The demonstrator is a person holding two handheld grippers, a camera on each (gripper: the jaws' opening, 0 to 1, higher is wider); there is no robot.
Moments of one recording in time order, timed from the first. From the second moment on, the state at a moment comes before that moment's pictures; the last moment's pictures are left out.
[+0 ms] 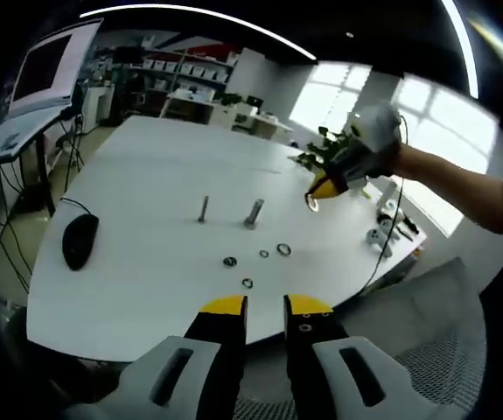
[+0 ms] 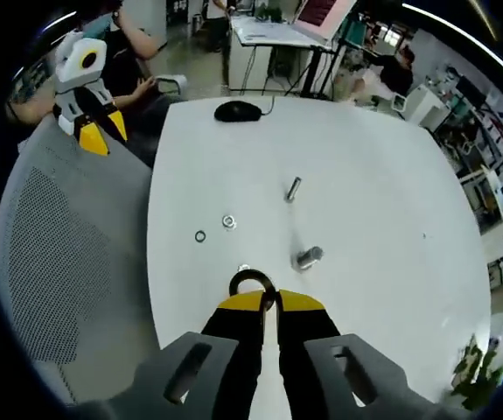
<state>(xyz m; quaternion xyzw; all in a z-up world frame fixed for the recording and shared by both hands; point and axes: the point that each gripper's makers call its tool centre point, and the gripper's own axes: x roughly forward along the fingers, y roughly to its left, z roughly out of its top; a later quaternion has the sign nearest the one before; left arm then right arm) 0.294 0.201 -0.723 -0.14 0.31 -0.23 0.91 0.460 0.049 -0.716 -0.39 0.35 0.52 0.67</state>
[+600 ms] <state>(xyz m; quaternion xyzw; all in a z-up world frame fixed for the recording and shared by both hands) 0.302 0.204 -0.717 -0.14 0.29 -0.23 0.92 0.493 0.073 -0.727 -0.26 0.39 0.52 0.72</state>
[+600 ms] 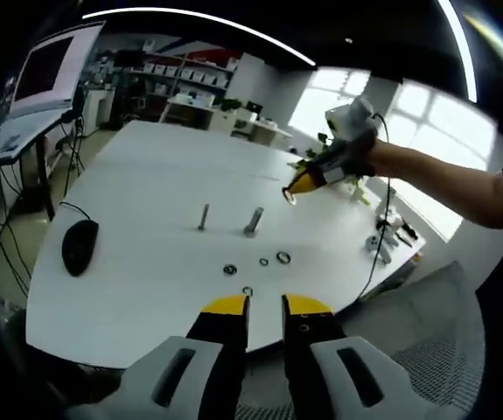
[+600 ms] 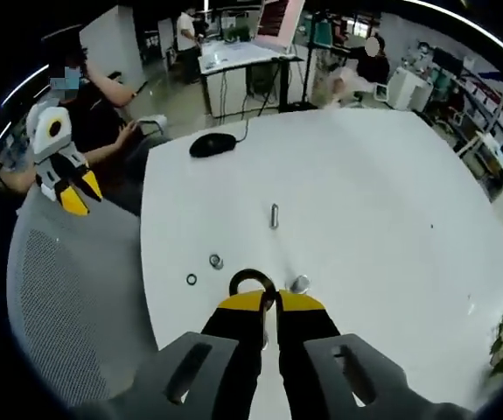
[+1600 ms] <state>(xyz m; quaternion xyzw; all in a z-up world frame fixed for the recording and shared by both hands) 0.310 0.206 -0.712 -0.16 0.28 -0.22 0.92 0.541 0.066 -0.792 -0.11 0.53 0.40 0.74</state>
